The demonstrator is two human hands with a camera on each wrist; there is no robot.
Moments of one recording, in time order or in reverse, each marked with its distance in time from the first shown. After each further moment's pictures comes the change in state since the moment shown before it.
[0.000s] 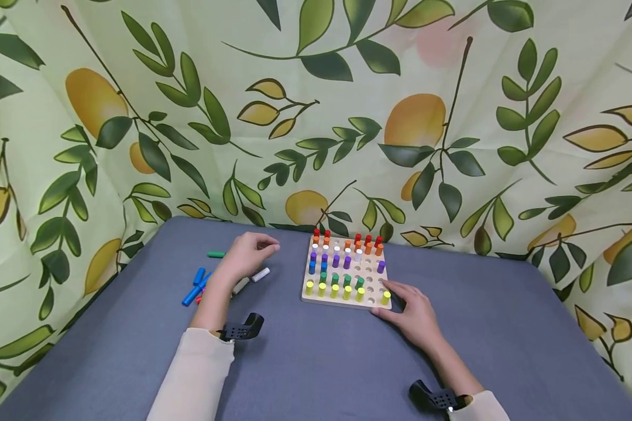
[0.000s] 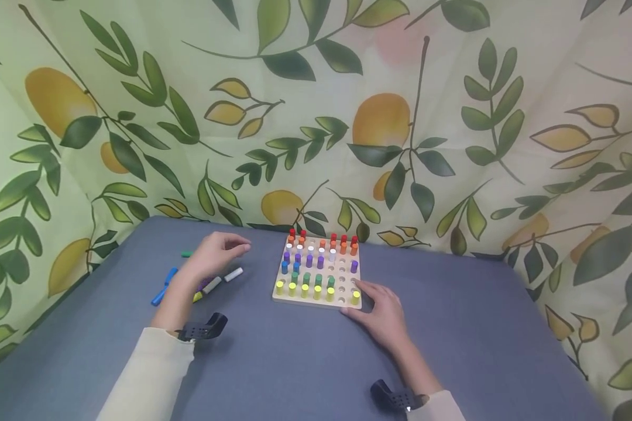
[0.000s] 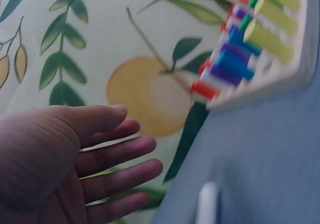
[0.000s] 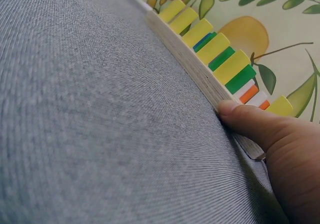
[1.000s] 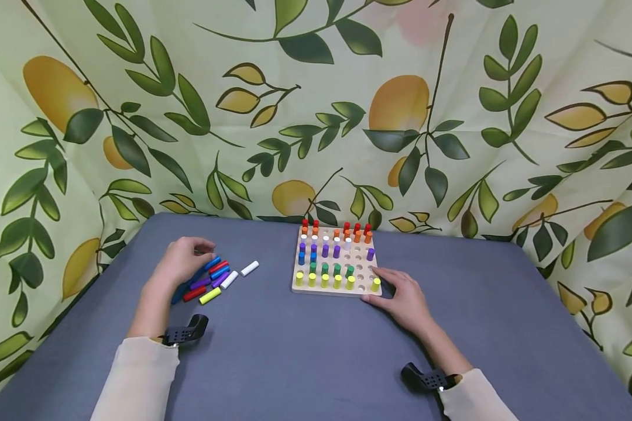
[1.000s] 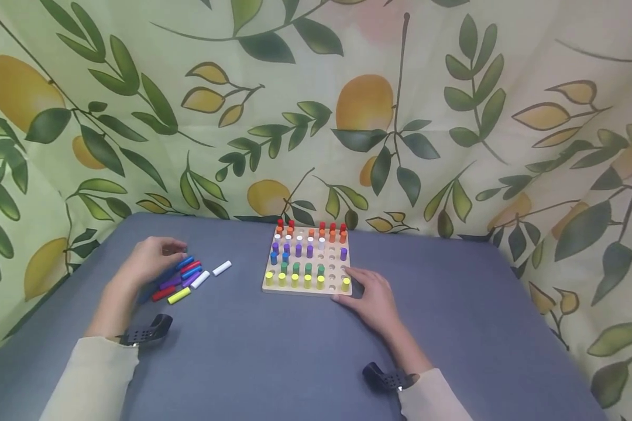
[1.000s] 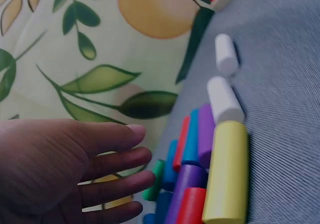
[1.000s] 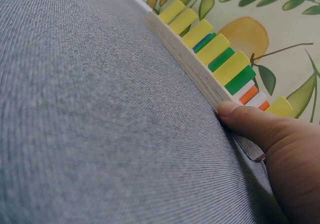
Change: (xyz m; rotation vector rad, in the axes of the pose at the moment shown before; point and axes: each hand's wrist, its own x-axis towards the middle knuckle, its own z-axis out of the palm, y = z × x) left_hand -0.025 -0.071 -0.050 0.175 0.031 -0.029; right_hand 0.004 0.002 0.001 -0.023 0.014 -0.008
